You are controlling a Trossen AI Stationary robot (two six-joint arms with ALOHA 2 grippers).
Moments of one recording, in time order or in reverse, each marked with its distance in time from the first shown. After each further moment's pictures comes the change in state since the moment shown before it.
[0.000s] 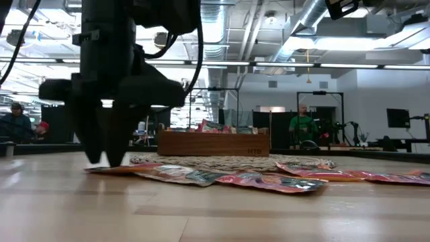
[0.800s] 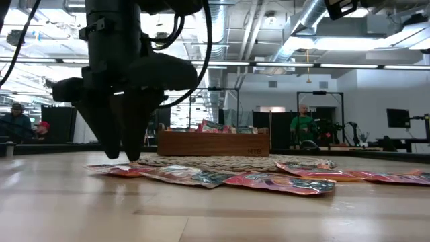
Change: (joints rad) left arm 0.000 -0.030 -0.005 0.095 -0.026 0.073; right arm 0.000 0.000 0.000 -0.001 0.025 -0.001
